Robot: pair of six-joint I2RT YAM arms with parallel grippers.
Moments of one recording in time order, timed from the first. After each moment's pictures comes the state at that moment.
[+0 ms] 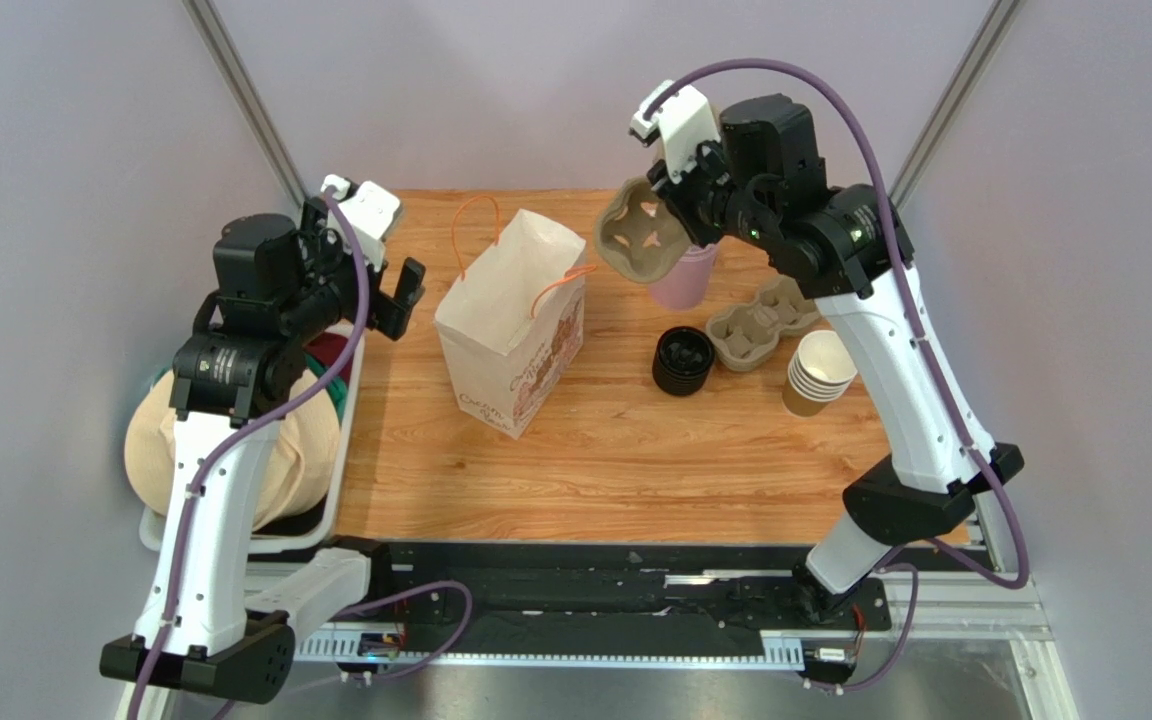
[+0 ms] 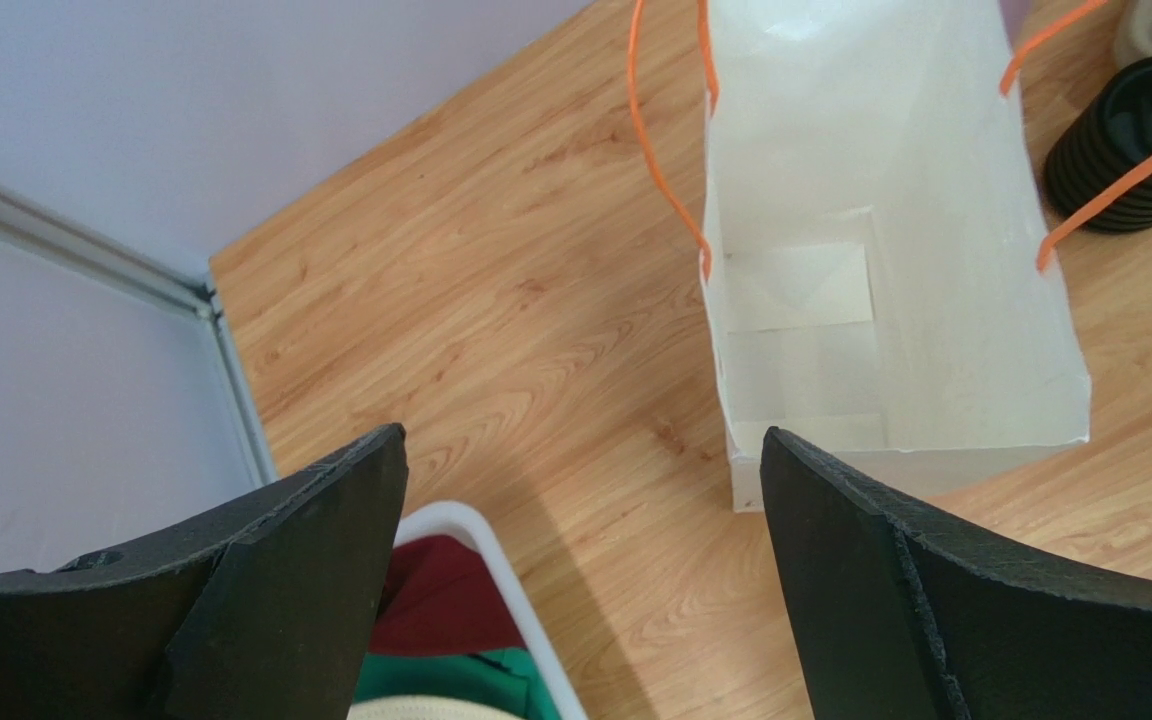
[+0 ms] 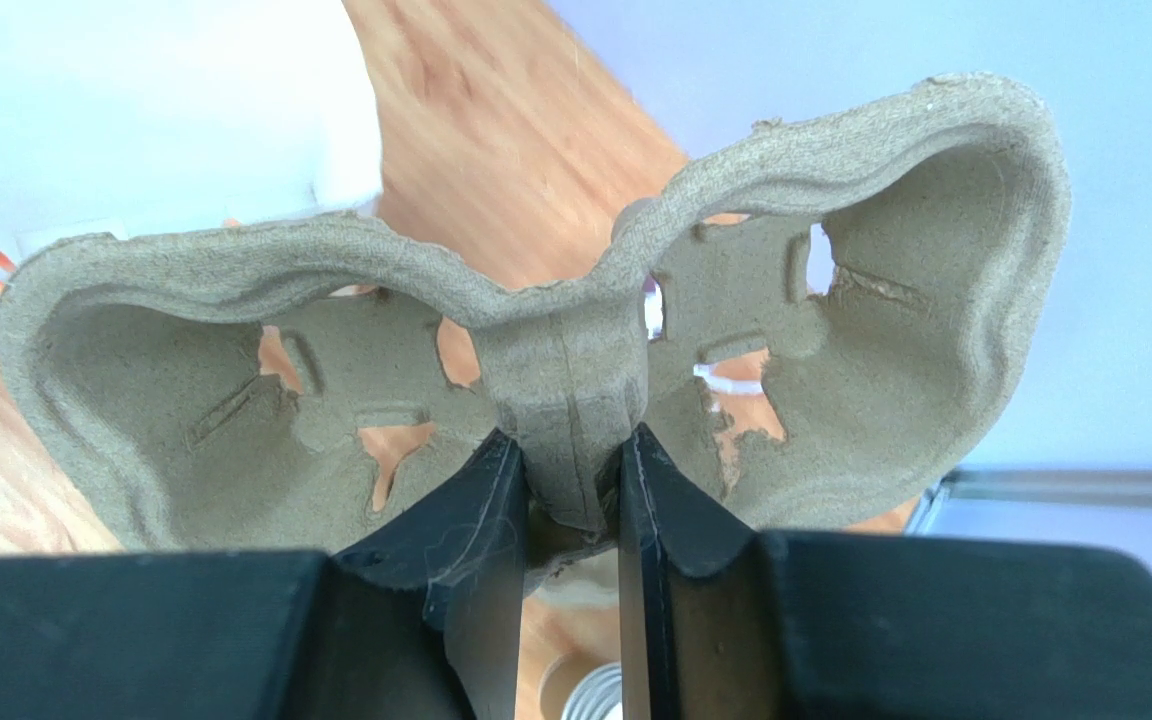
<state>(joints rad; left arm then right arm) -0.14 1.03 1.48 -0.83 0.24 0.37 0.60 1.64 2.28 -1.12 0.11 -0.37</state>
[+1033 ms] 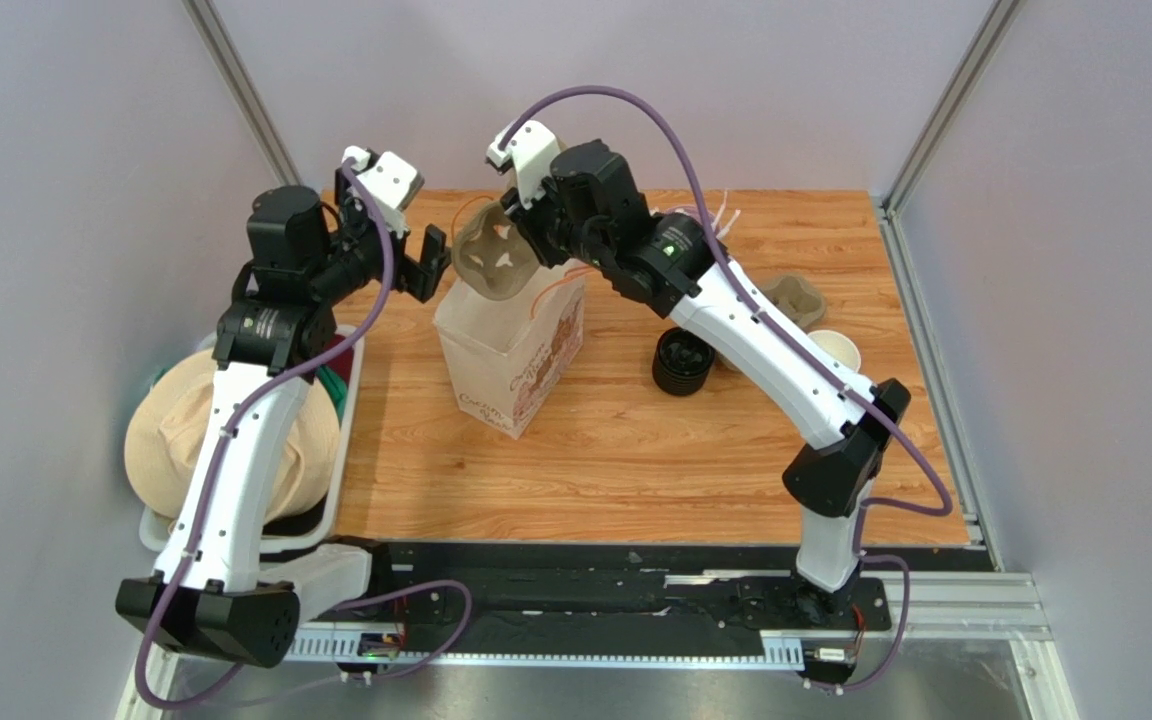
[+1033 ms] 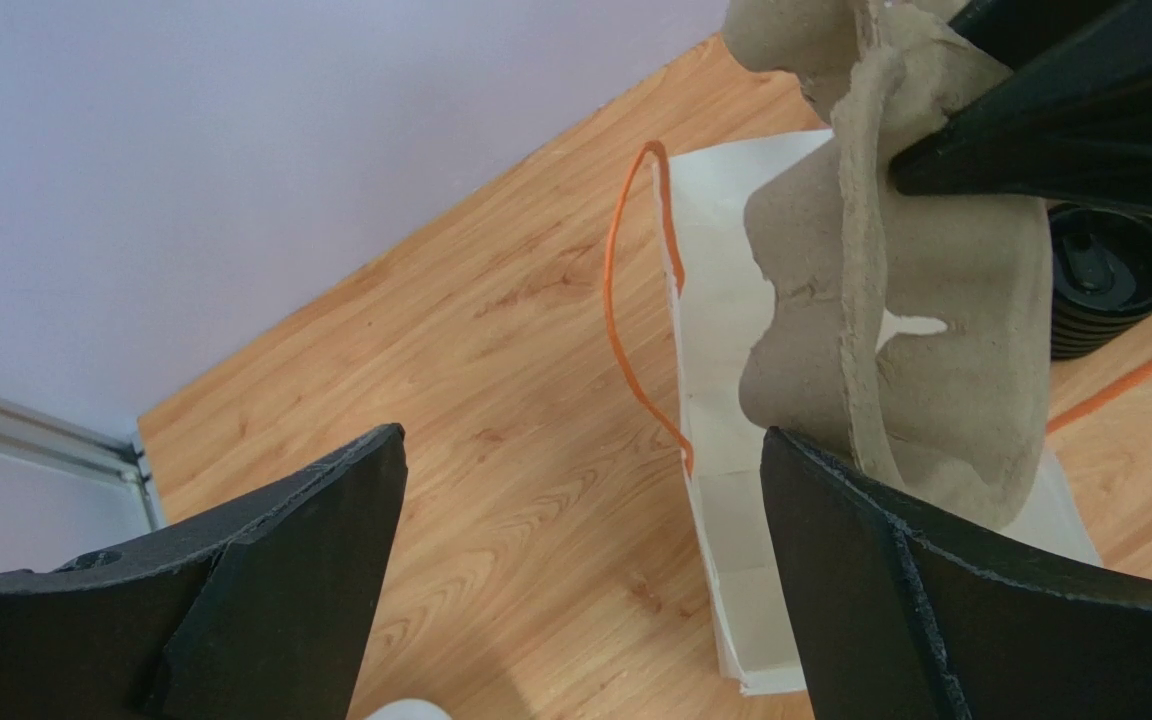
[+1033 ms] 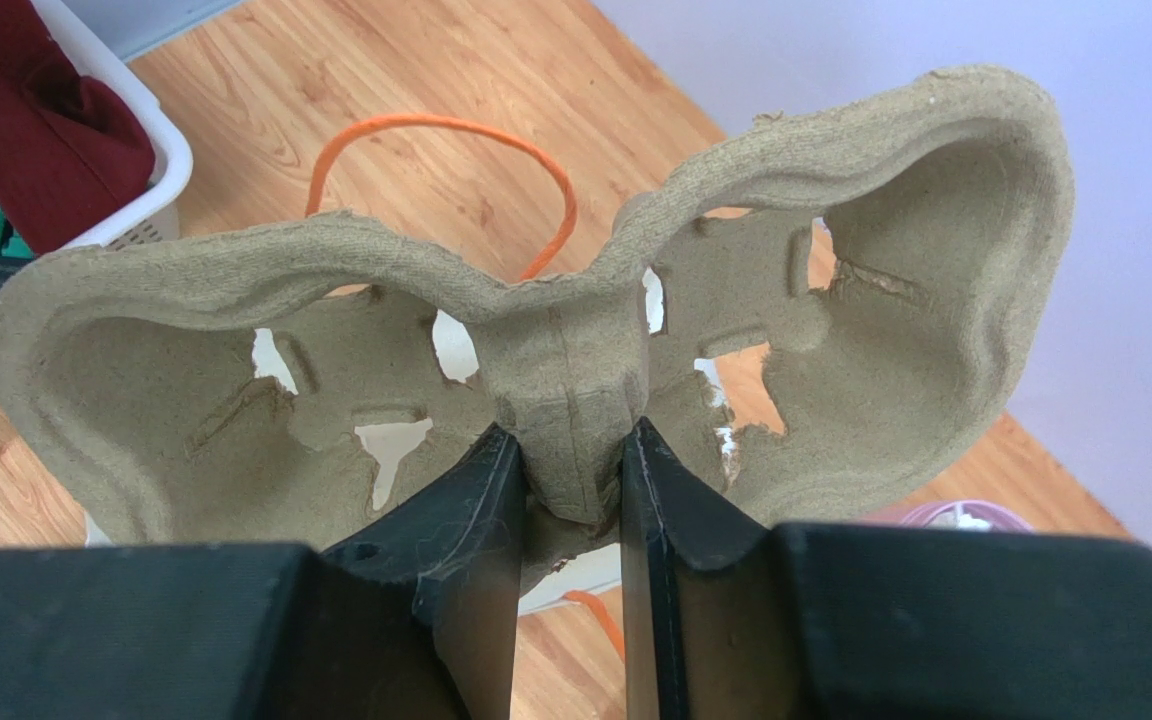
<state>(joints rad) -0.14 1.13 1.40 -0.52 0.39 0.31 0.86 1.86 2.16 -0.66 0.15 -0.16</state>
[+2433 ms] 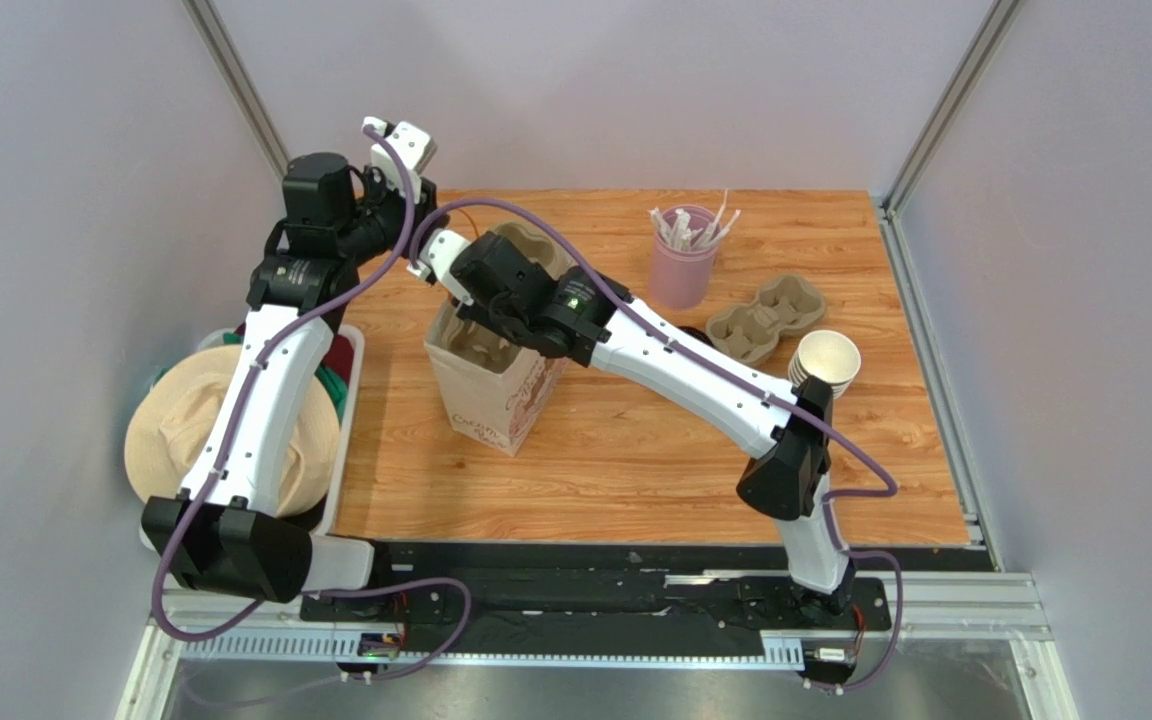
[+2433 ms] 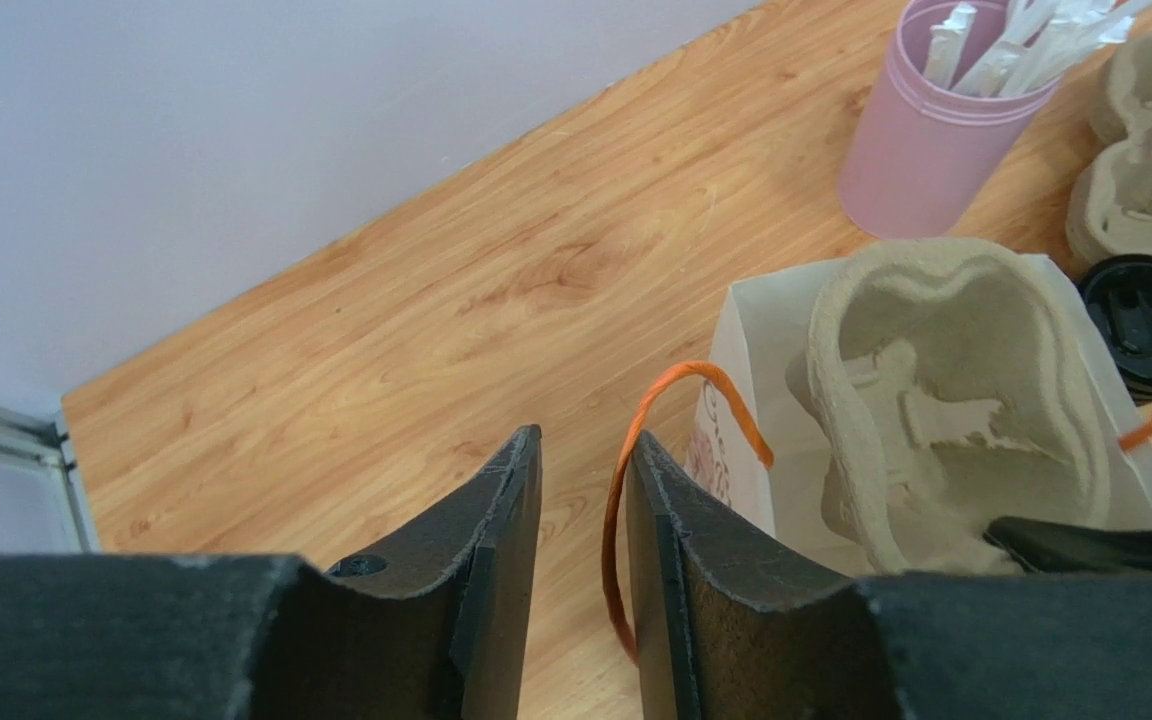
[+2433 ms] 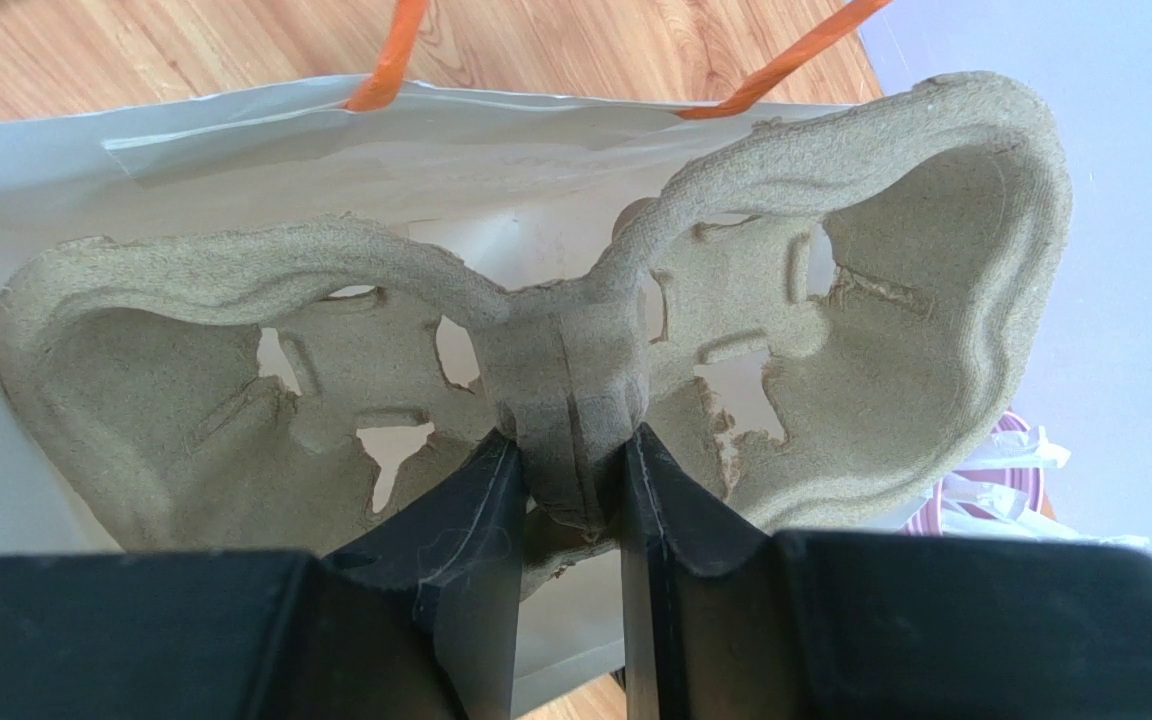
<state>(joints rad) -0.14 1.34 1.47 -0.45 0.38 0.24 1.05 2.02 2.20 -0.89 0.41 -0.25</state>
